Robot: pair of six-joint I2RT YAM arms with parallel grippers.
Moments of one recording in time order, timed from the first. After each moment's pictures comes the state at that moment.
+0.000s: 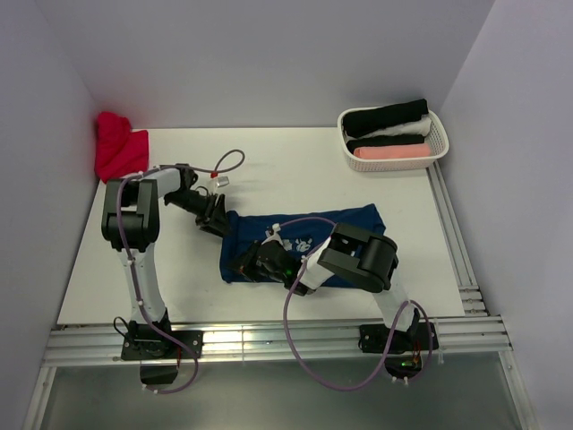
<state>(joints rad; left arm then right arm) -0.07 2.14 1.41 -0.97 0.90 0.37 1.08 2.06 0.78 0.86 0.05 1.51</state>
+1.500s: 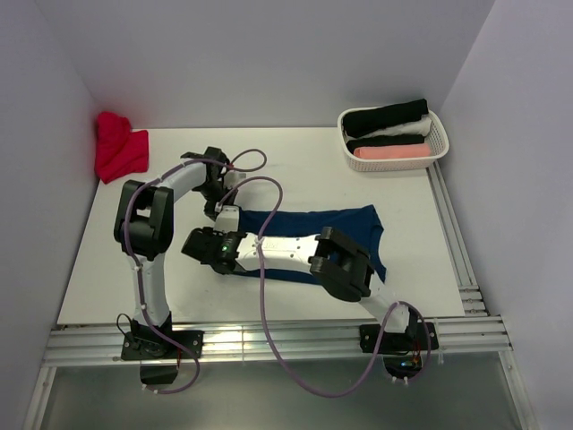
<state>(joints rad) -0.29 2.08 1.53 -0.93 0.30 0.05 1.23 2.20 1.72 -0.58 0.59 1.13</state>
